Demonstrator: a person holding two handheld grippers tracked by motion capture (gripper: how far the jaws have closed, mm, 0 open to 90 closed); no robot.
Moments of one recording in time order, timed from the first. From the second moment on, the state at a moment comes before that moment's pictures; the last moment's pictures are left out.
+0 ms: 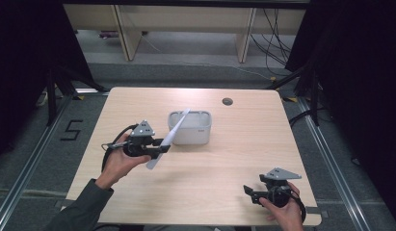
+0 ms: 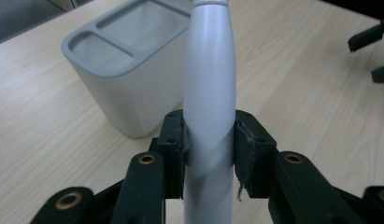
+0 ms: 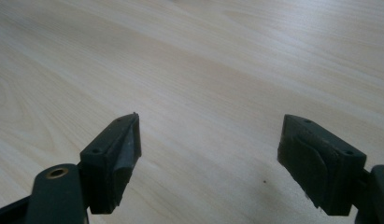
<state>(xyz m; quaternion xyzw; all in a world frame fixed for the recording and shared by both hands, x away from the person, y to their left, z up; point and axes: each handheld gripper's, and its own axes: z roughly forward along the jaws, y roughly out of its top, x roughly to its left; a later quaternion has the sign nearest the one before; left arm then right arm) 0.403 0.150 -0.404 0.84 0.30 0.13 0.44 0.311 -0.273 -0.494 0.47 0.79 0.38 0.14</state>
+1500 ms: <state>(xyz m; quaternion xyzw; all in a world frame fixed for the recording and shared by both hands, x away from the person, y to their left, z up) 0.451 0.070 -0.366 0.79 0.30 0.15 0.51 0.313 -0.276 -0.494 0.45 0.79 0.38 0.15</state>
